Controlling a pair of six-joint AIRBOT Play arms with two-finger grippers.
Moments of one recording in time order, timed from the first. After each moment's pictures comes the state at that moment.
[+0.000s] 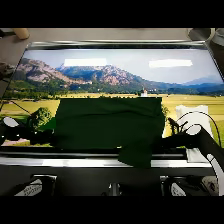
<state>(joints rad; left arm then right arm) 0.32 -1.15 0.65 1.13 -1.23 -1.31 -0.18 -1.06 0.51 -0.97 1.21 1.37</state>
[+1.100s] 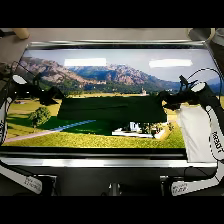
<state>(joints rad) 0.20 -1.80 1.56 1.00 -1.27 -1.52 -0.22 -1.65 1.30 -0.99 1.07 1.40</state>
